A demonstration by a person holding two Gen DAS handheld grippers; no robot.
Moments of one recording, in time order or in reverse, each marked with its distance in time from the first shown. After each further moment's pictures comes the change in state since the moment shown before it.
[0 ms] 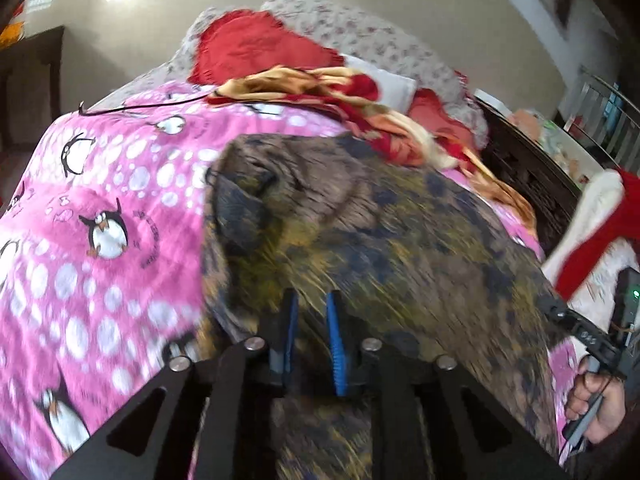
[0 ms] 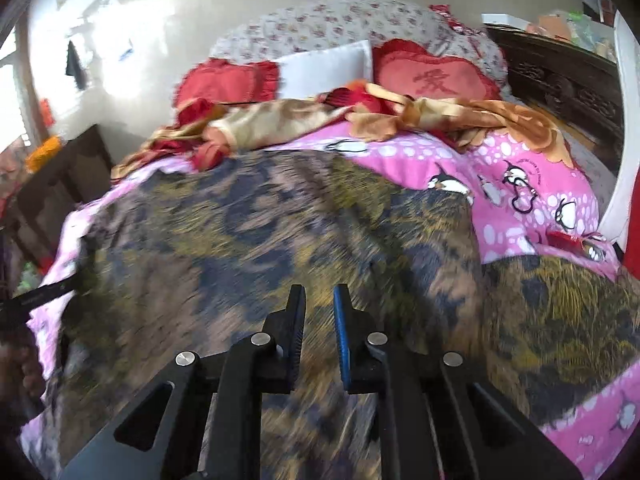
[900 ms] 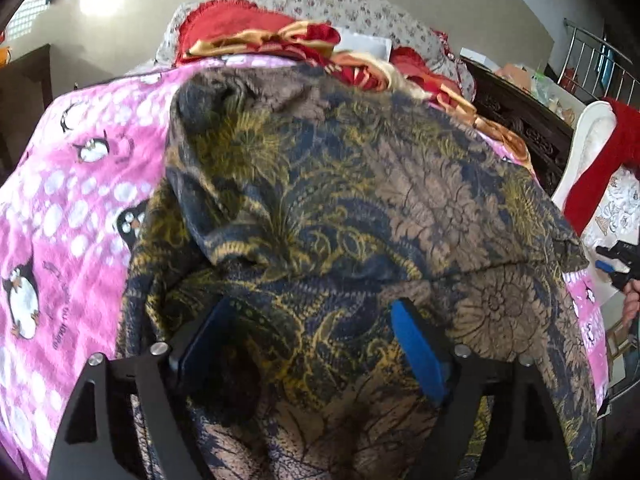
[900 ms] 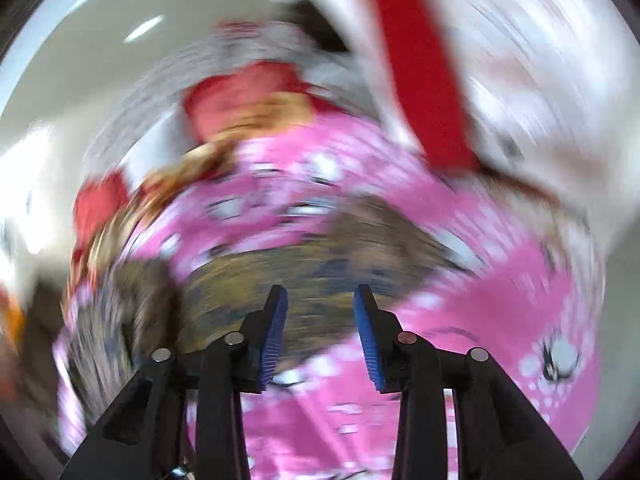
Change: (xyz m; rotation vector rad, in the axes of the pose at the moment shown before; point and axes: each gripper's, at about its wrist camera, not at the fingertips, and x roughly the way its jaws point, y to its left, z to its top) left arm 0.006 -0.039 -0.072 0.092 0.067 0.050; right arm -0.108 -0.304 -0.069 0.738 -0.018 -0.155
